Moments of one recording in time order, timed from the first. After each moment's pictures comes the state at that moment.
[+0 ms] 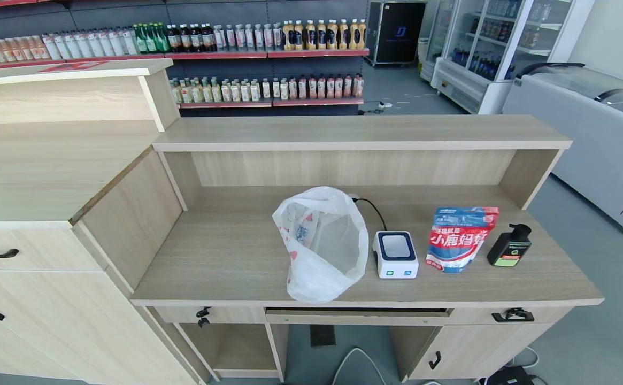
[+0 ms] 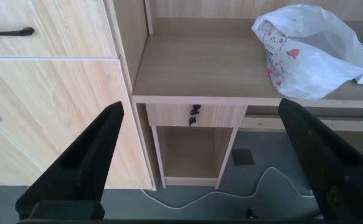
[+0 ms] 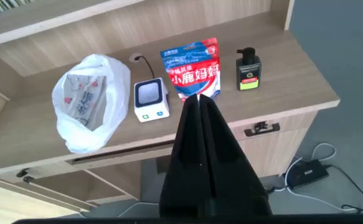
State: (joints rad) left arm 0.00 0.00 0.00 0.00 0.00 0.00; right arm -0.01 0.58 -0.48 -0.04 -0.05 0.18
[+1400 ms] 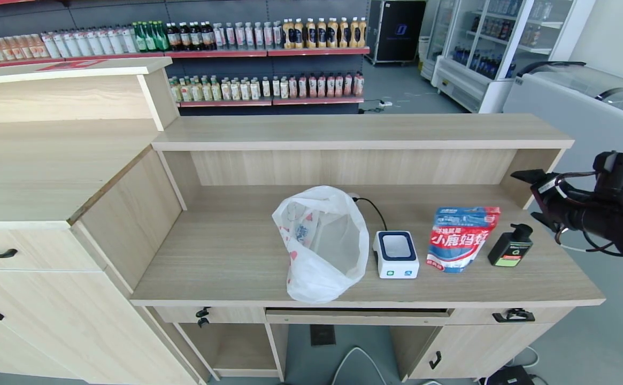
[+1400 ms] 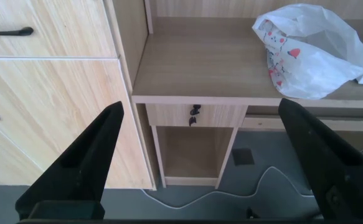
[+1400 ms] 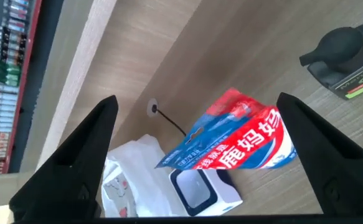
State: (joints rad) left arm 0.00 0.00 0.00 0.00 0.00 0.00; right arm -0.20 1.96 -1.00 -0.70 0.15 0.87
